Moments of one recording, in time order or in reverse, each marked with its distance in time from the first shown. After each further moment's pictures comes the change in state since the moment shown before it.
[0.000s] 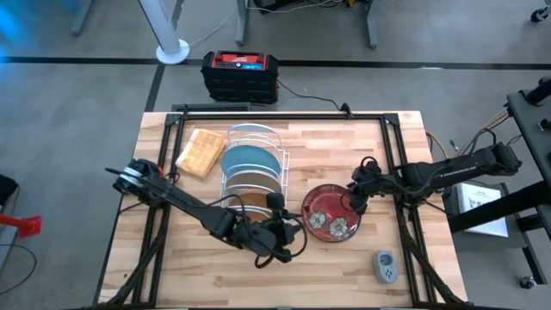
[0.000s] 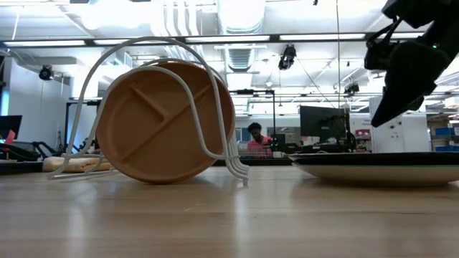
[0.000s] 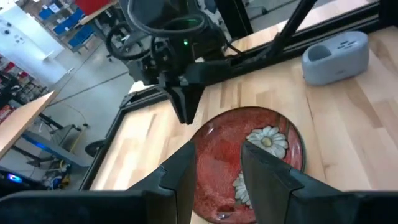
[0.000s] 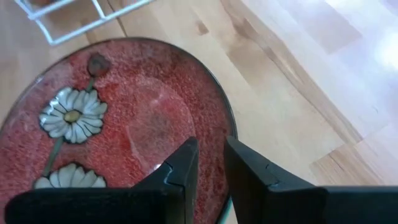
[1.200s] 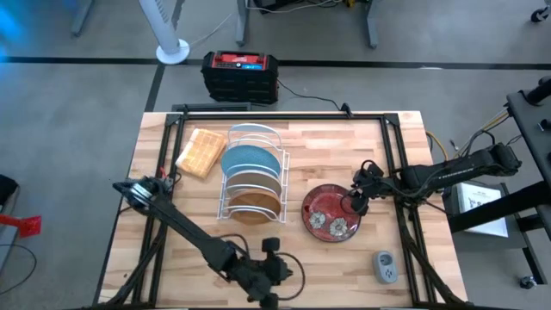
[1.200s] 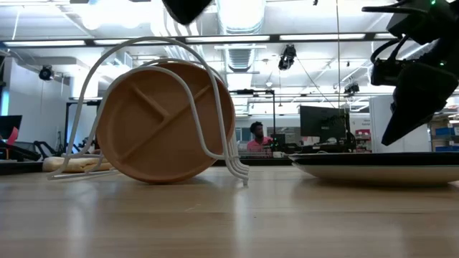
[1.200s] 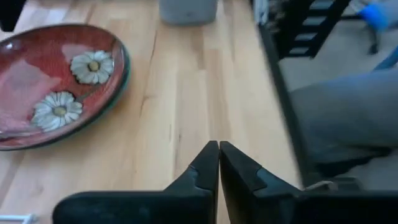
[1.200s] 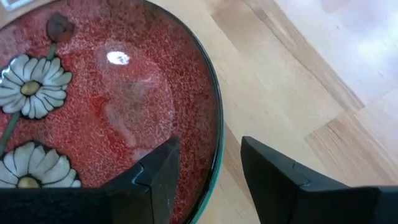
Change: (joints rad) left arm -0.177 0.164 0.048 -0.111 0.277 -0.554; right arm 0.000 -0.006 -0.089 0.019 -0.002 0.029
